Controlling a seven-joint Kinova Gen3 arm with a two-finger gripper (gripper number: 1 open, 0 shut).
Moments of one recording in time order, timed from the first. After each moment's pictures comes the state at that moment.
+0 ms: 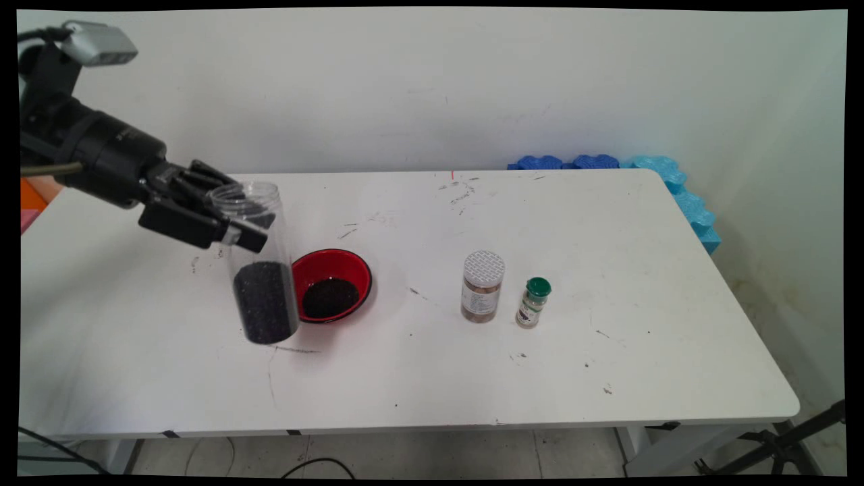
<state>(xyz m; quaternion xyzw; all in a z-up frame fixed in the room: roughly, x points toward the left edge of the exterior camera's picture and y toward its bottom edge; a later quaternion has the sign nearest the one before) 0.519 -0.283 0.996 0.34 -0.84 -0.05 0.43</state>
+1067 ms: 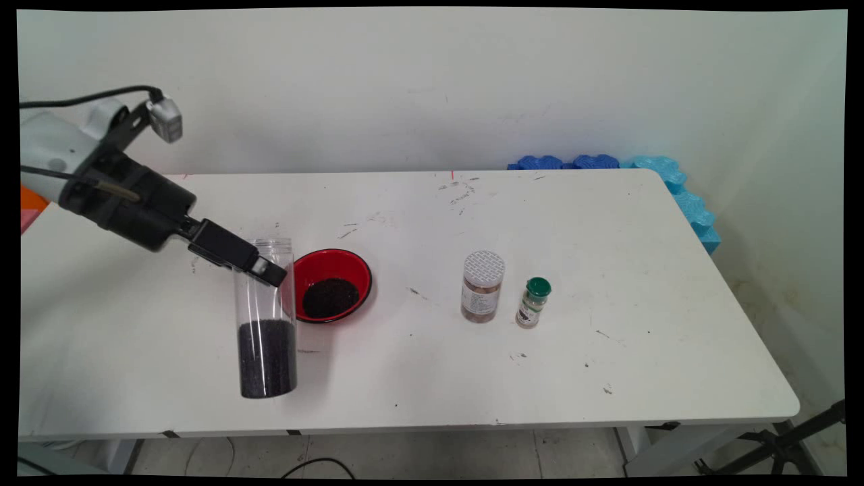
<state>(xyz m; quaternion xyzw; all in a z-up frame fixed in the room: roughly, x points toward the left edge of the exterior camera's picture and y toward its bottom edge) 0.515 -0.297 0.940 0.57 -0.72 -0.19 0.35</state>
